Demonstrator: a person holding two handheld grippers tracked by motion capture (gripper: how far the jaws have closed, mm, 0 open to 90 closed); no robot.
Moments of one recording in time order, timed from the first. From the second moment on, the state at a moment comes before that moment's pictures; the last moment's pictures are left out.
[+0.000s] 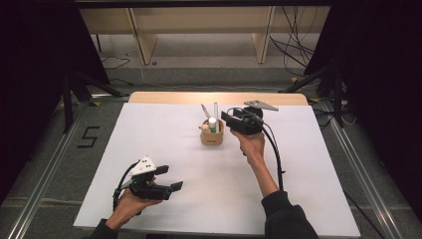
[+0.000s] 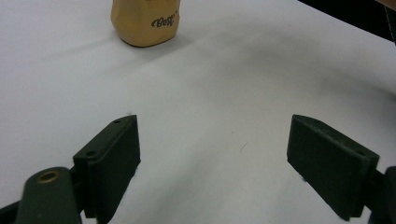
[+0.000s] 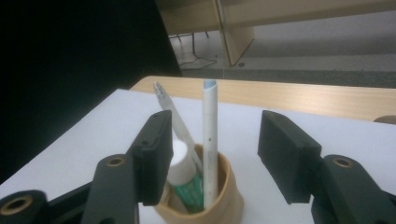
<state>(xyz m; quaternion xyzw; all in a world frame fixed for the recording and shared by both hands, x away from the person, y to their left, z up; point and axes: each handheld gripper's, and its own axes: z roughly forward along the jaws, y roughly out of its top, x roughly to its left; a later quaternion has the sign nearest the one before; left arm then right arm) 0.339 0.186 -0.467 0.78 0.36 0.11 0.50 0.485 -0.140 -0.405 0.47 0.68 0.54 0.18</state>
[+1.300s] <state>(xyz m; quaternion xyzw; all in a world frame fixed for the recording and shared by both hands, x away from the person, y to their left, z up) 0.340 0.189 -0.465 0.77 0.36 0.10 0.52 0.352 -0.190 -0.425 0.38 0.73 0.54 0.16</state>
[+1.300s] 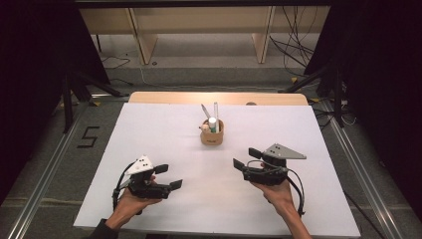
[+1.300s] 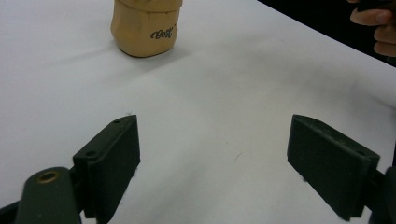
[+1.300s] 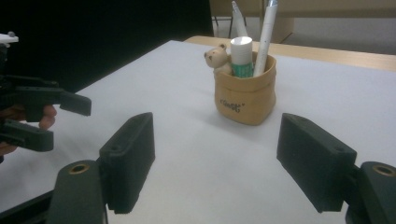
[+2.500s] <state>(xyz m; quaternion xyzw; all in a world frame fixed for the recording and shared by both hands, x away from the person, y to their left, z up) 0.337 0.188 -0.465 0.77 0.35 0.10 0.52 0.297 -0.230 -0.456 0.39 0.72 0.55 0.17</state>
